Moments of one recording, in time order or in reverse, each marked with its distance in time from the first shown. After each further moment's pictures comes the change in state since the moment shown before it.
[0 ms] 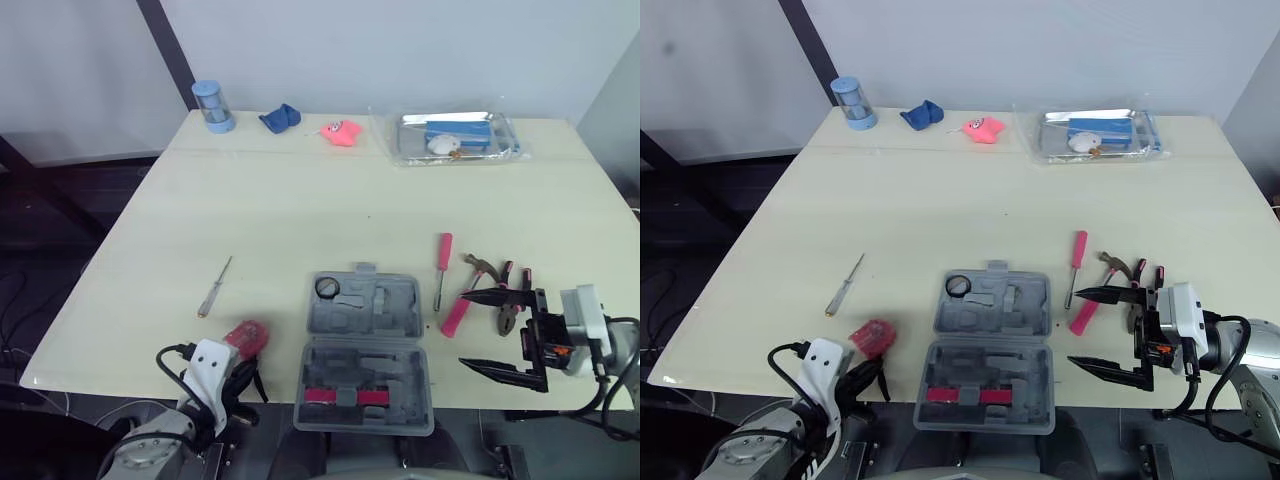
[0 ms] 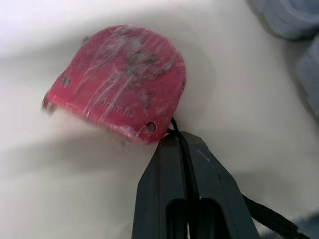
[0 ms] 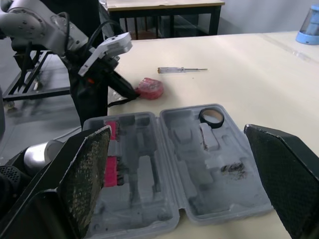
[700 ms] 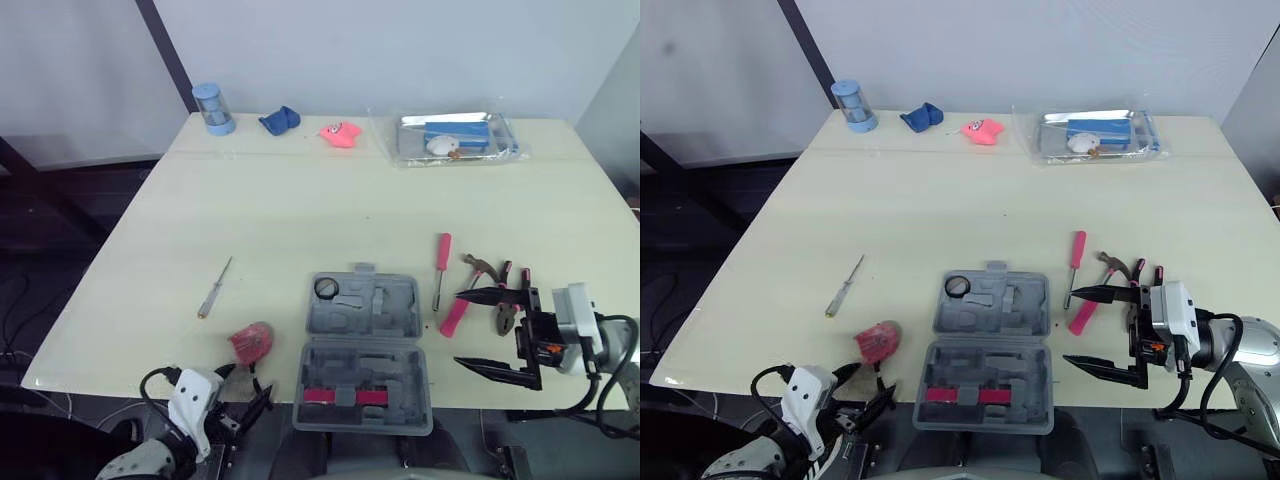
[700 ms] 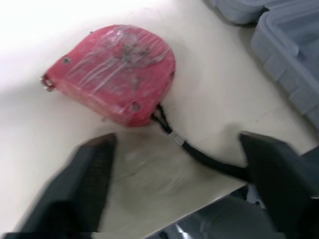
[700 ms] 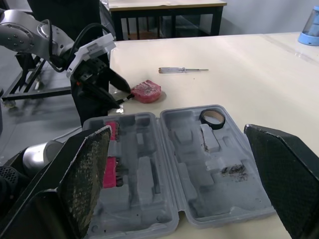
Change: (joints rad) left arm 0.034 0.018 0.040 0.395 0.007 -0.585 -0.226; right arm -0.015 0.007 0.021 0.002 -0.019 0.003 -0.014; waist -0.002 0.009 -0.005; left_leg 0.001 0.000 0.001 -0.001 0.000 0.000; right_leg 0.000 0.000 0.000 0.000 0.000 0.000
